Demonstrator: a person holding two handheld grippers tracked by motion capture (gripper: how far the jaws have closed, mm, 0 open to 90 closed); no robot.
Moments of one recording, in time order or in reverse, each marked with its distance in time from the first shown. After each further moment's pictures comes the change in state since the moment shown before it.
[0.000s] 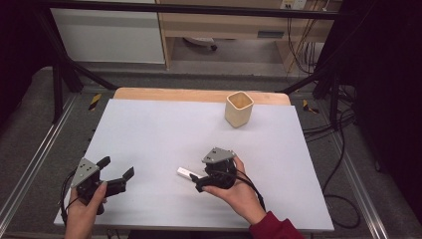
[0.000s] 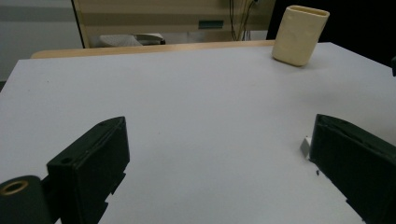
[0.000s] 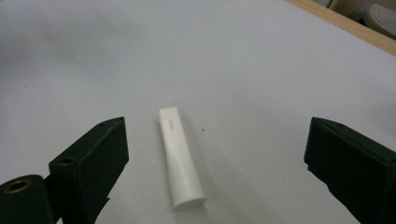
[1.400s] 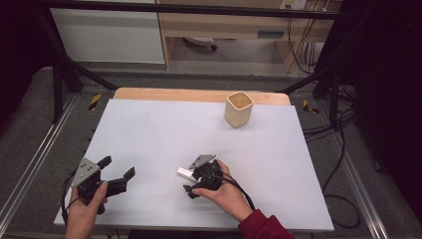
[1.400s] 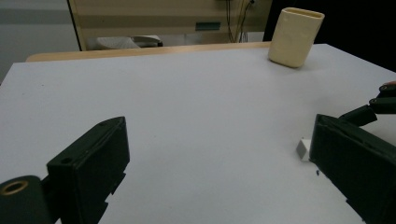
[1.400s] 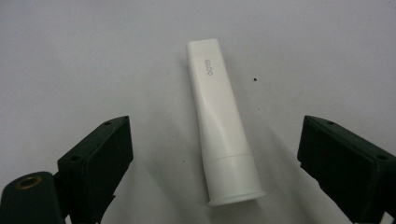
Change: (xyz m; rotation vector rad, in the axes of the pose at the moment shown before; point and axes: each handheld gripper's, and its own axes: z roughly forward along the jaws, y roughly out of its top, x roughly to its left) left arm -0.002 0.001 0.001 -0.006 -0.013 0.008; right arm 0.012 -0.024 0.056 0.214 0.111 -0.029
